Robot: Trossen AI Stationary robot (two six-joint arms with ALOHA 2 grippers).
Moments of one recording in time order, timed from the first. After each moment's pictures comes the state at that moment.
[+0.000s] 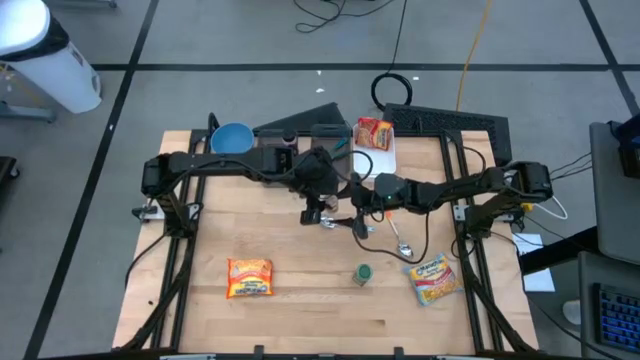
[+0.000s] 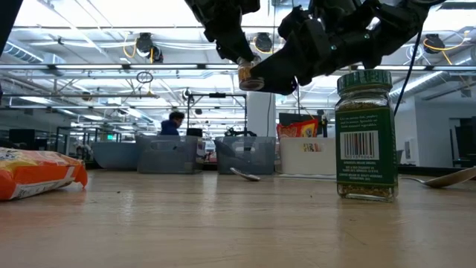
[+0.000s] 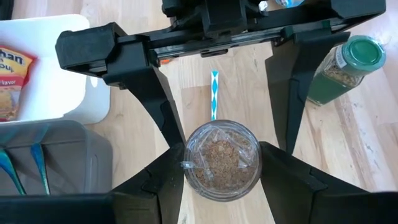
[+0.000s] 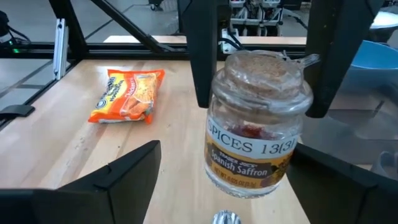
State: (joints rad) left arm 0.14 1.78 1.63 -0.76 0.13 0.23; right arm -0.07 1.50 0.70 0.52 -0.18 -0.02
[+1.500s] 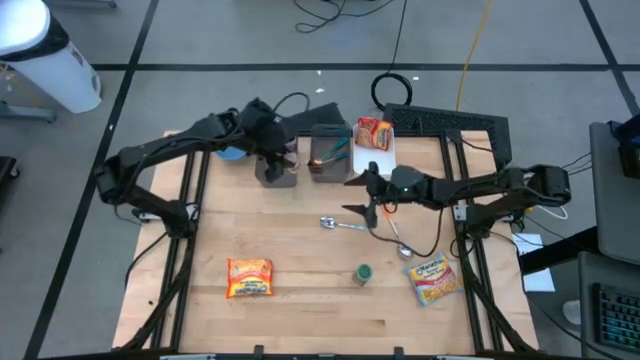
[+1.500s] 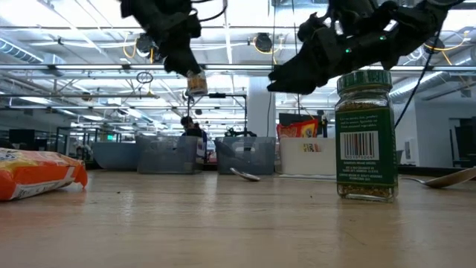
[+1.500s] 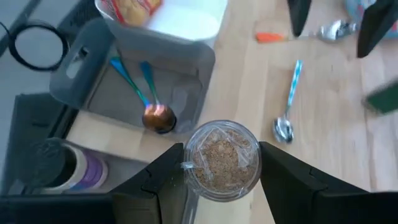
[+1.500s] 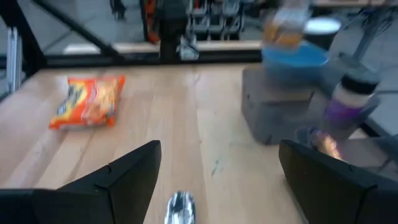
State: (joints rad) left arm 0.52 1.42 1.28 -0.70 0.28 0.18; right arm -0.16 1.34 0.58 0.50 -0.10 -0.02
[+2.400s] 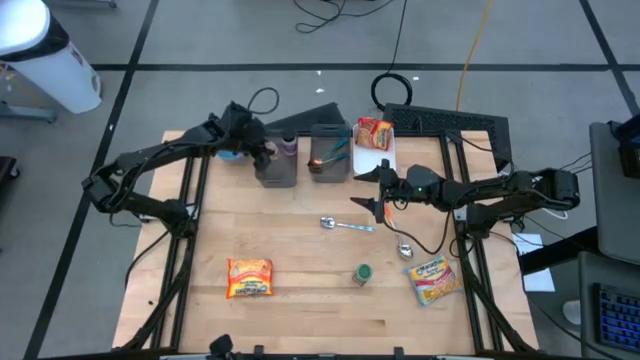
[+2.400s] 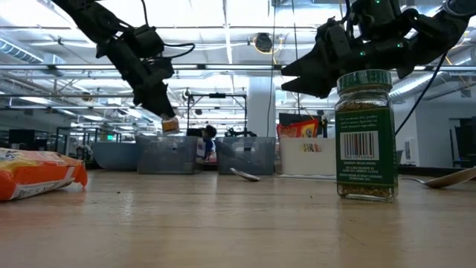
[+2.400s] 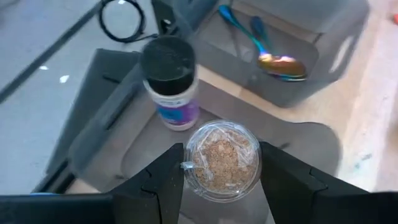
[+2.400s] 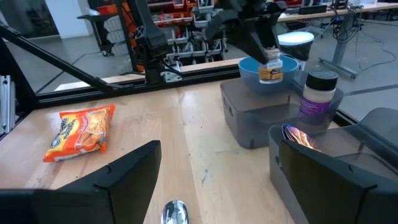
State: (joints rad) left arm 0.79 1.32 0.88 -0.36 0.20 0.19; right arm -0.21 1.24 0.44 0.66 -0.07 0.09
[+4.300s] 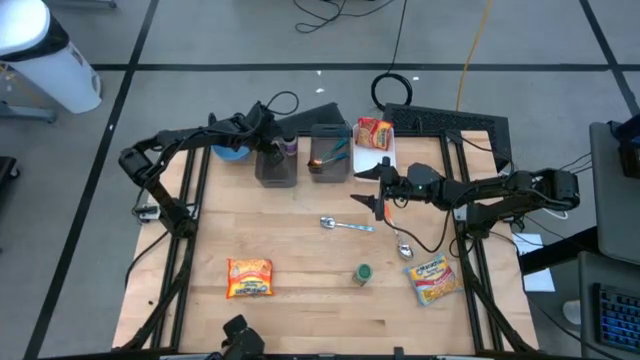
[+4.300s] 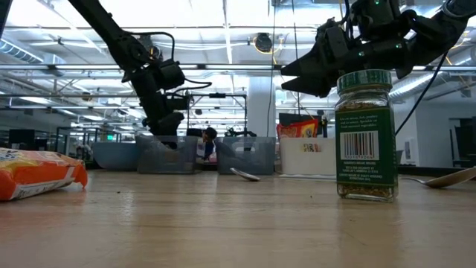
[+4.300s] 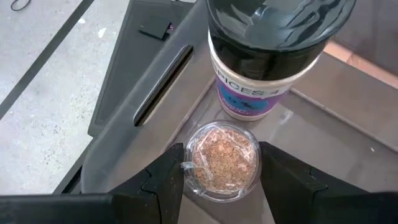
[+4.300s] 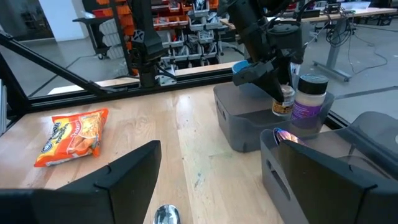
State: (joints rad) left arm 0.80 1.66 1.00 -0.31 0.00 0.22; right arm -0.23 1.24 0.44 0.68 -0.07 0.09
